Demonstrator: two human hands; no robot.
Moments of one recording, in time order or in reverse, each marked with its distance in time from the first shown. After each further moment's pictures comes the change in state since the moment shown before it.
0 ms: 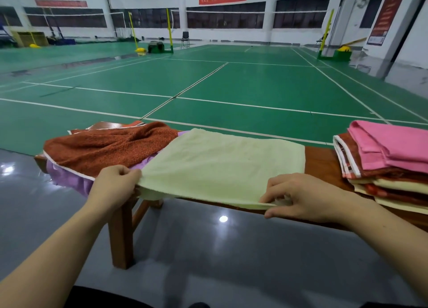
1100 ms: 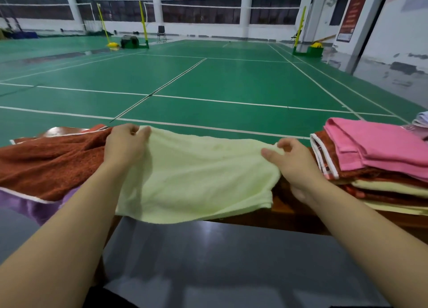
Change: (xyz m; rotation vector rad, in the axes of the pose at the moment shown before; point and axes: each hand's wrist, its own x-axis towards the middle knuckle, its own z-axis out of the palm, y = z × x) left_hand 0.092 0.078 0.090 0.087 0.077 0.300; right_hand 0.032 0.031 -0.007 1.068 0.875 0.745
